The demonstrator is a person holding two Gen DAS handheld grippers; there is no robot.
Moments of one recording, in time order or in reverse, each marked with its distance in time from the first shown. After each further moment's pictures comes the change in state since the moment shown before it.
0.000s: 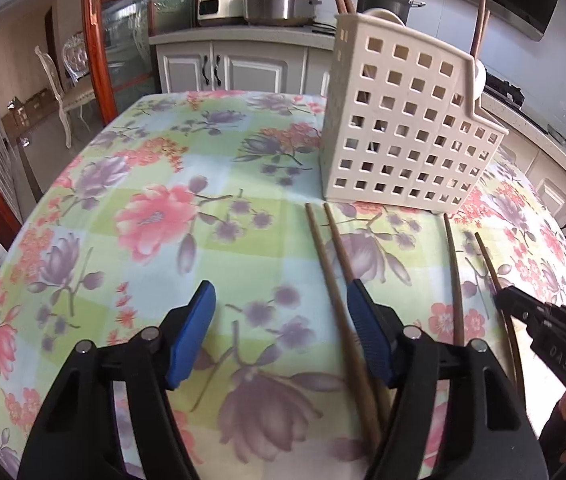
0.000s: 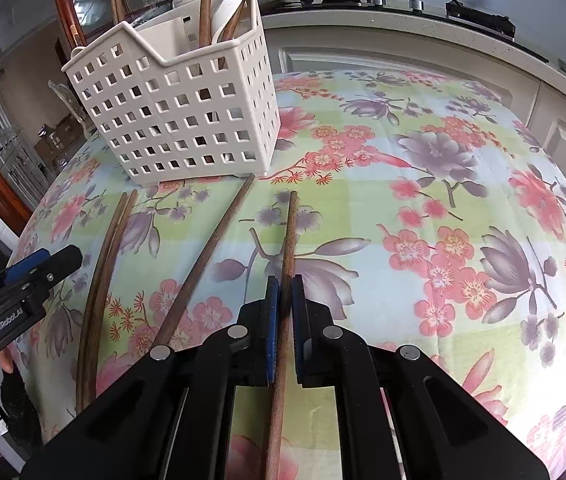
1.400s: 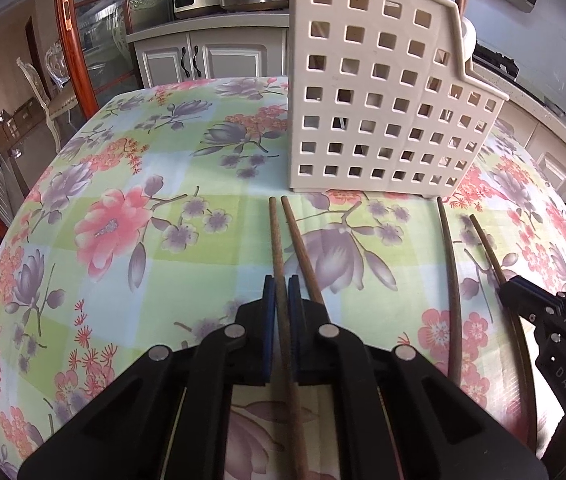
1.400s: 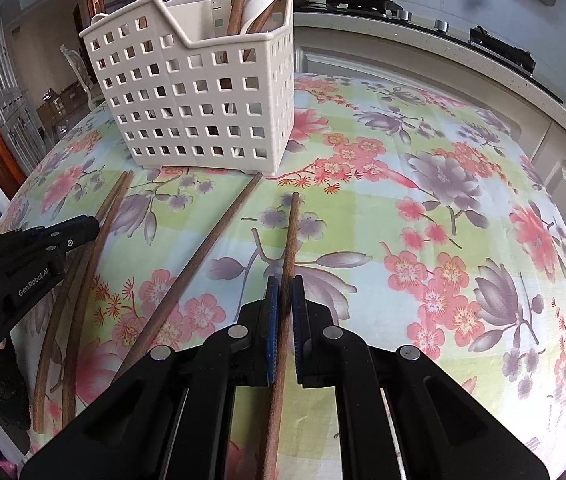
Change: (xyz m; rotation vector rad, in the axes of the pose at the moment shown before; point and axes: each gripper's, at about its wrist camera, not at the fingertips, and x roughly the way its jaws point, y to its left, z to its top) left arm 0.026 -0.025 0.005 0.062 0.048 -0.004; right arm 0.002 0.010 0.004 -0.129 0.008 -0.047
